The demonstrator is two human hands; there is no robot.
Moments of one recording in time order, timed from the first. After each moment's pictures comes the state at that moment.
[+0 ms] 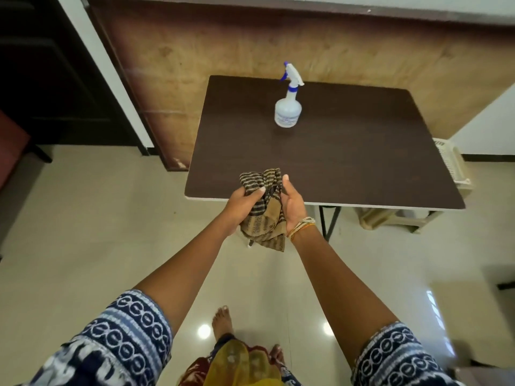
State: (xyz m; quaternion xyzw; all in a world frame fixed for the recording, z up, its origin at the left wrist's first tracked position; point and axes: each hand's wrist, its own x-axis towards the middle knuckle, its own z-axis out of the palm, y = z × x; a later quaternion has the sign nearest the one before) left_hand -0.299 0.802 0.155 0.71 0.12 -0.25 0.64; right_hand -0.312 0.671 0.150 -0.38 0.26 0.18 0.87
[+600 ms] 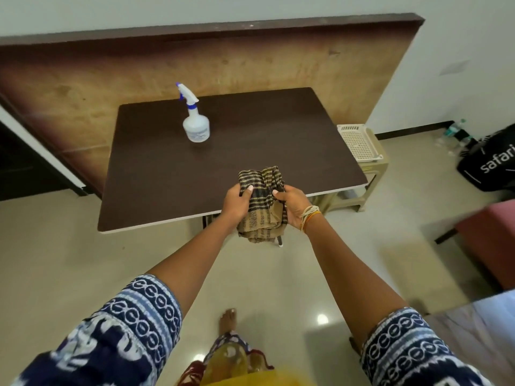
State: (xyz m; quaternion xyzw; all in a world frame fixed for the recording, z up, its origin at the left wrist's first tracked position) left_hand -0.319 0.580 0.171 0.80 0.01 -0.19 0.57; right_hand -0.357 0.433 0.165 -0.57 0.30 0.08 0.76
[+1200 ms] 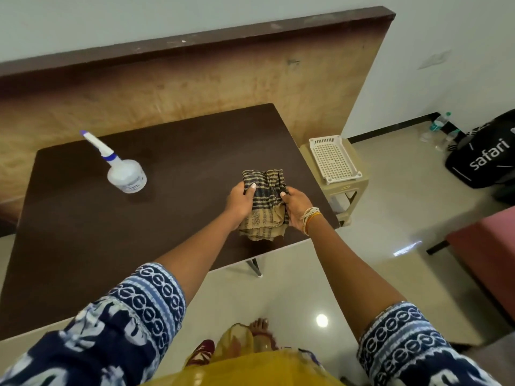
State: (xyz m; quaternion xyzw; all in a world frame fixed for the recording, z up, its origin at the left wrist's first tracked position) left_hand -0.159 0.348 0.148 0.84 -0.04 -0.23 0.50; right_hand -0.219 0.208 0.130 -0.56 0.35 0.05 0.75
